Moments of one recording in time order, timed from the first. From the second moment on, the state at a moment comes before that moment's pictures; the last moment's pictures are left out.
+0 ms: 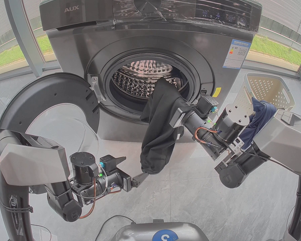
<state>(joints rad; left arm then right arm) -0.50 2.24 -0.47 -1.55 -0.21 -0.04 0.62 2.19 -1.01 -1.55 -0.04 0.16</state>
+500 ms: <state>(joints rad) -0.52 2.26 -0.37 -1.55 -0.27 0.02 0.62 2.21 -1.03 -1.55 -0.04 0.16</state>
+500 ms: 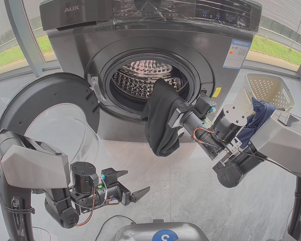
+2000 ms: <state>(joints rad) -0.52 2.35 -0.91 -1.55 -0.20 -0.04 0.74 2.21 -0.96 -1.55 -0.08 0.18</state>
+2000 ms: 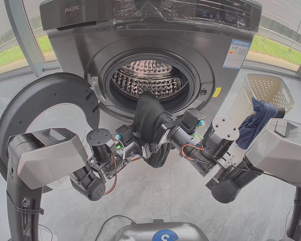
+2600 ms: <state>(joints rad) -0.49 2.42 -1.00 -1.55 -0.16 -0.04 0.78 2.16 -0.90 -1.55 -0.10 0.19</state>
